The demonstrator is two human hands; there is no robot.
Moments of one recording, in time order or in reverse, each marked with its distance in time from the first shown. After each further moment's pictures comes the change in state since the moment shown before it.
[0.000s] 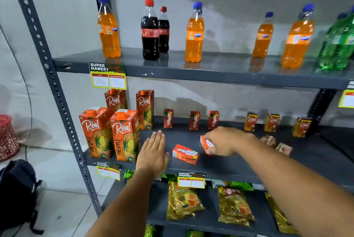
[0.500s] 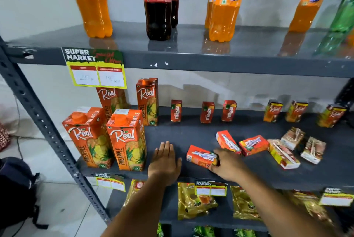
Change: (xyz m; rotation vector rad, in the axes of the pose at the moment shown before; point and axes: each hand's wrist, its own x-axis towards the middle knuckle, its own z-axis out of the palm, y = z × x) left_hand 0.057 -0.037 0.083 -0.108 -0.301 -0.073; right_hand 0.095 -0.025 0.122 0.459 0.034 0.304
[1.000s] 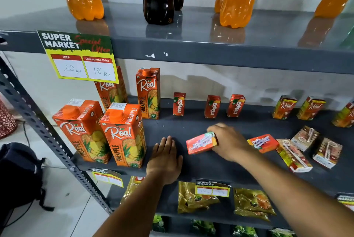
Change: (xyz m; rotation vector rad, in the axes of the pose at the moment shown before) left_hand 0.007 -0.006 0.010 0.036 -0.014 0.011; right_hand 0.044 -0.012 -0.036 -0.077 0.106 -0.237
